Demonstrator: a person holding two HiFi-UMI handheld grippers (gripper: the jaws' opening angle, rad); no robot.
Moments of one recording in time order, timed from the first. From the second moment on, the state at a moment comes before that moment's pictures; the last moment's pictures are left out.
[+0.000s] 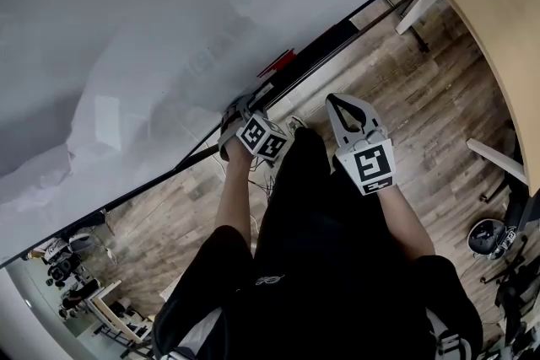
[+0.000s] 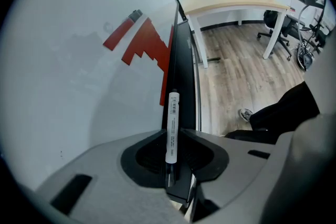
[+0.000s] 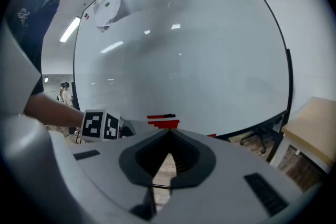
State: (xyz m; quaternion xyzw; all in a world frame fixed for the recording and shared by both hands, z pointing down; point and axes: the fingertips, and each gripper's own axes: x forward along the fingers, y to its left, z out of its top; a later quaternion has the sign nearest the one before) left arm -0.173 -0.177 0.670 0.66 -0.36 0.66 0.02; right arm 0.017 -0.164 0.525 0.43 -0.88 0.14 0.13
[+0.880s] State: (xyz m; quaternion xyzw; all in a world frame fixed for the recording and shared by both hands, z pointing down) left arm -0.169 -0.179 0.660 0.68 -0.41 0.61 0.03; right arm 0.024 -0.159 0.536 0.42 -0.88 0.15 0.13
